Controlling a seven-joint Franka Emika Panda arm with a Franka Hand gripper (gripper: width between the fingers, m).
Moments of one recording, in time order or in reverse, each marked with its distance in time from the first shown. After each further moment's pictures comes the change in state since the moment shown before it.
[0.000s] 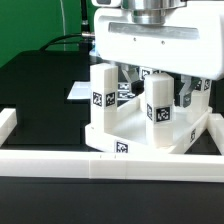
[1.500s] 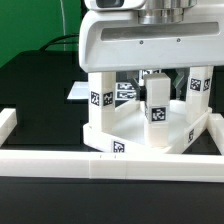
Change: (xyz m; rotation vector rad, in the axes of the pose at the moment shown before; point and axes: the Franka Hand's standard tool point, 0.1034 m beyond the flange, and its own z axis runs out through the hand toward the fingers) arm 0.001 0.002 0.000 -0.031 0.004 -0.763
